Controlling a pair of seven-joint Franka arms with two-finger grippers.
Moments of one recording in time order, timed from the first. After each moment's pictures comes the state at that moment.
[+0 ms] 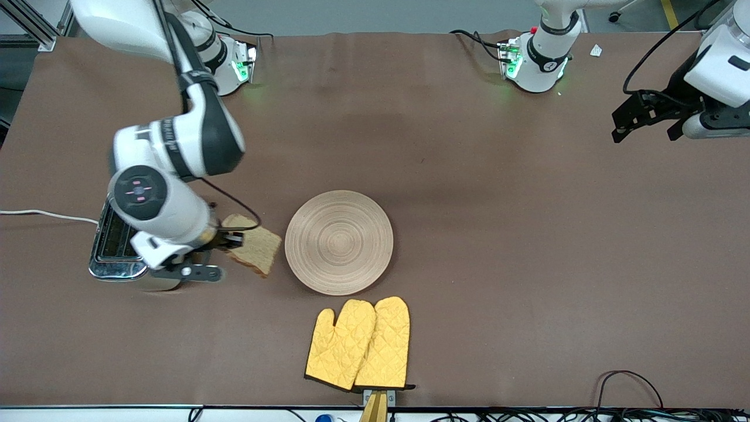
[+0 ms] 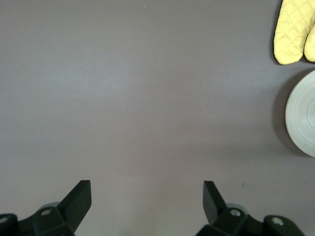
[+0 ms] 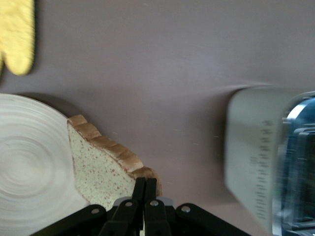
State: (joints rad) left arm 0.02 -0.08 -0.18 -1.58 -0.01 1.55 -0.17; right arm 0.38 0.50 -0.14 -1.31 -0.05 1.67 0.29
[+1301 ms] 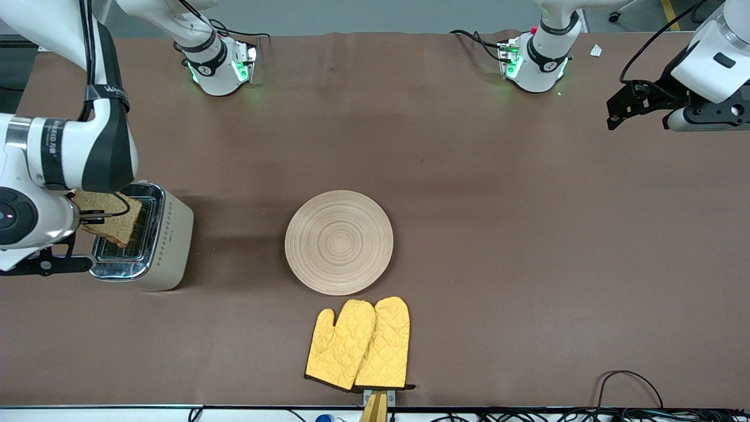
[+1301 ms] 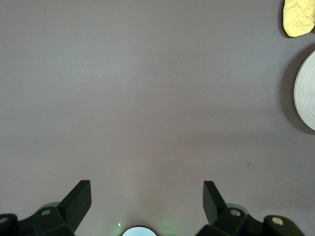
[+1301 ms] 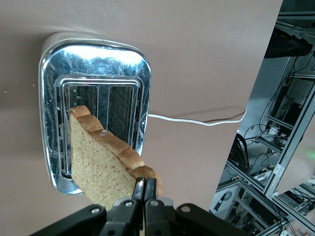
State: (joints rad) left arm 0.02 -0.09 -0.18 -1.58 -0.01 1.47 -0.15; right arm 0.19 0.49 -0.14 -1.25 -0.44 1.39 -0.03
